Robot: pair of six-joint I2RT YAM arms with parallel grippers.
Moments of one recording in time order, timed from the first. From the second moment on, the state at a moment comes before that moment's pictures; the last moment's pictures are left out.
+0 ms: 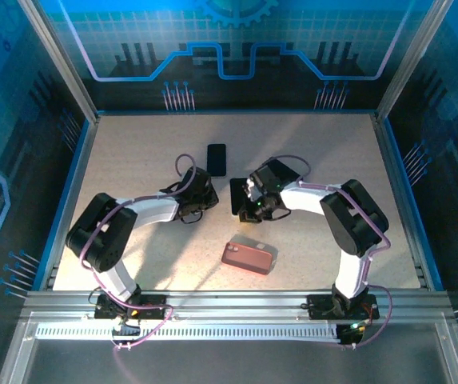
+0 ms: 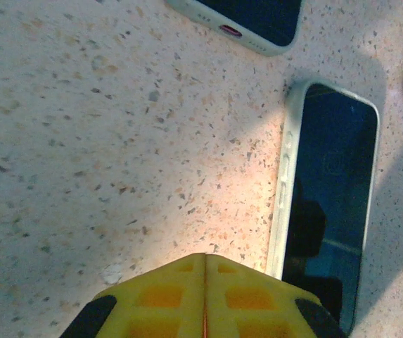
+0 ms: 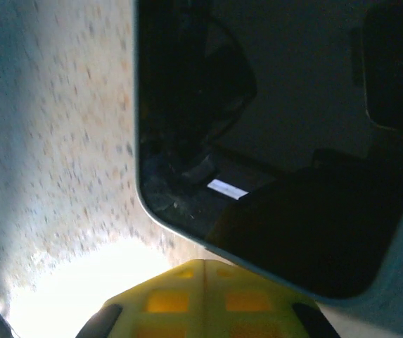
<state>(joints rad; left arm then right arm) -0.50 1.68 0.83 -0.03 0.04 -0.93 0.57 1.87 1.06 -0.36 -0.45 0.54</state>
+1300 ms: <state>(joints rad) -0.48 1.61 0.75 -0.07 0.03 -0.93 0.44 2.13 1.44 -0.37 -0.46 0.54</state>
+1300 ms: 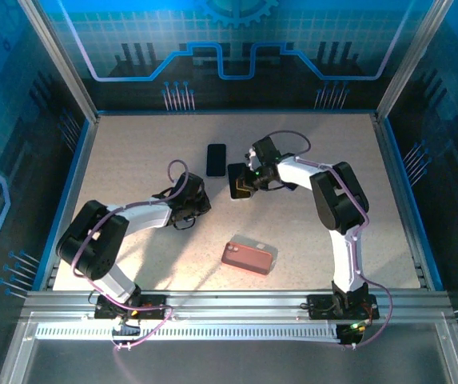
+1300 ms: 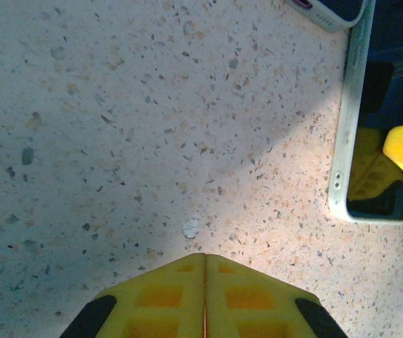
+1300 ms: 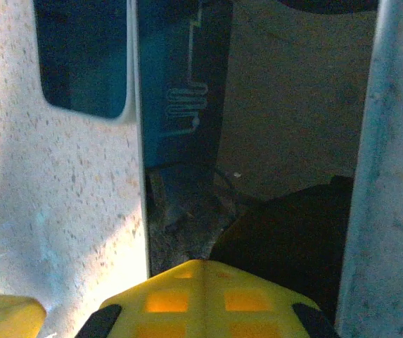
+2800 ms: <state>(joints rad) -0.47 1.52 0.70 -0.10 0.03 -0.92 0.25 2.06 1.59 -0.50 -0.38 0.41</state>
